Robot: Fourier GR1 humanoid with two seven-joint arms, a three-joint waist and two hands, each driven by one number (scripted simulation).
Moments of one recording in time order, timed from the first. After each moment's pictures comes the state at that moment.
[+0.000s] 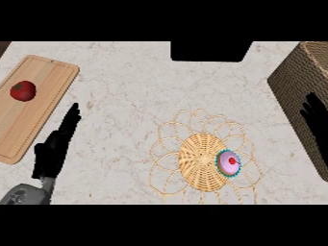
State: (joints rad) left arm -0.12 0.45 -0.35 -1.30 0.29 0.29 -0.15; right arm -0.08 -0.48 0.01 -1.43 -0.29 -0.12 0.15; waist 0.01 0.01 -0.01
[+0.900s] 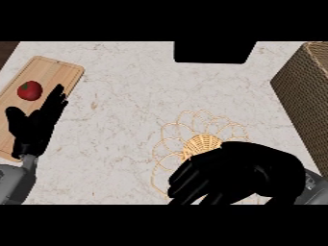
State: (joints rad) left arm -0.23 0.51 -0.24 -1.30 0.40 0.22 0.04; right arm -0.37 -0.37 0.43 -1.89 -0.25 0.60 -0.32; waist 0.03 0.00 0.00
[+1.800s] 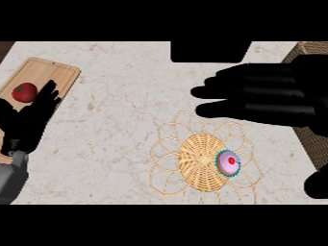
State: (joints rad) left arm -0.23 0.53 -0.19 -1.33 0.40 0.20 0.12; right arm -0.84 -0.71 0.25 -1.90 -0.14 0.81 0.15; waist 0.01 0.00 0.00
